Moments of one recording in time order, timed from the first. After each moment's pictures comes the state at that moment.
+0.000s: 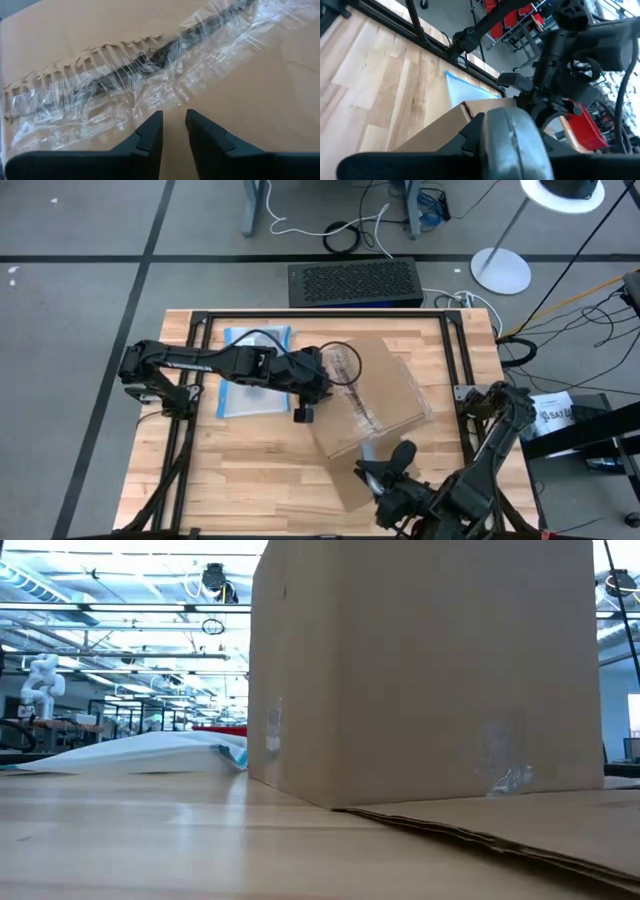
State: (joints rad) left arm -0.04 1.66 1.53 -0.69 -0.09 0.16; right arm 0.90 1.89 1.94 -1.11 1.20 0.27
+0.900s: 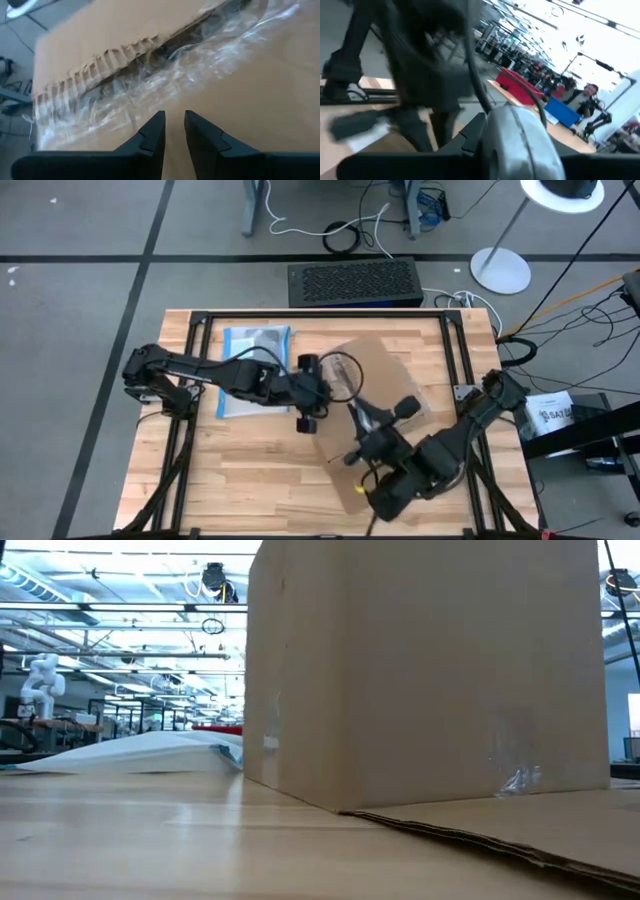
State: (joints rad) left arm -0.20 1.63 1.63 -0.75 -0.34 0.14; right arm 0.67 1.85 1.94 -1.13 1.55 0.56
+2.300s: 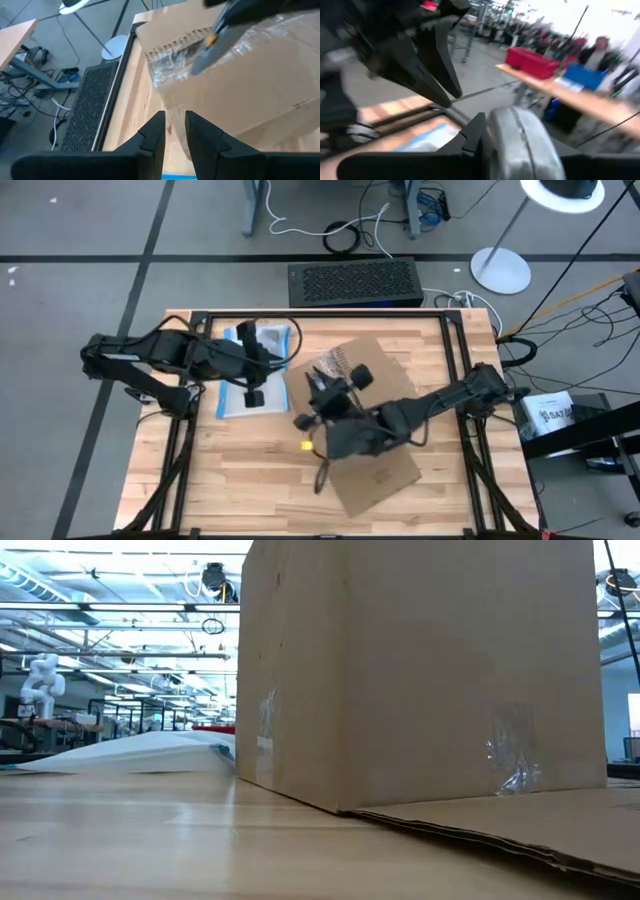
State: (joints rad) left arm -0.18 1.27 1.61 -1.01 -0.43 0.06; right arm 0.41 1.93 1.94 -0.36 1.33 0.11
